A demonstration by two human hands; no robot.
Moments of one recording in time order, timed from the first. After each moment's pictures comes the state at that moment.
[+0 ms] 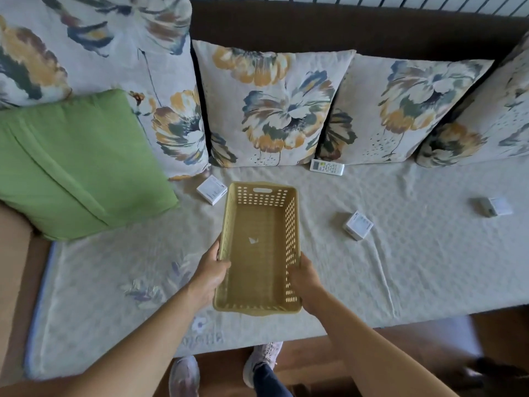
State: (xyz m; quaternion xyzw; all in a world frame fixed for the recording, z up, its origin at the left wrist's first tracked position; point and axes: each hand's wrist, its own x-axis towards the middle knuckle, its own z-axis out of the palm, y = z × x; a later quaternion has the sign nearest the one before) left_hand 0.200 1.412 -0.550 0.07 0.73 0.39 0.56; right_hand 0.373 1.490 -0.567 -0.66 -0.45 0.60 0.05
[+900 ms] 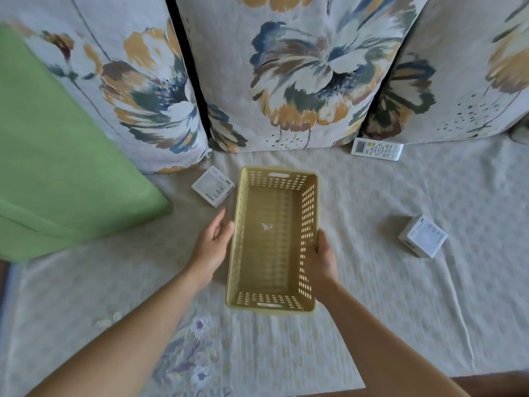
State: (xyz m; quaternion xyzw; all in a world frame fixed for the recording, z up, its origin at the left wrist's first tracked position) left_hand 0.123 1.516 -0.708 0.13 0.77 0.40 0.48; right_hand 0.309 1.590 -0.719 -0.69 -0.49 0.52 0.10
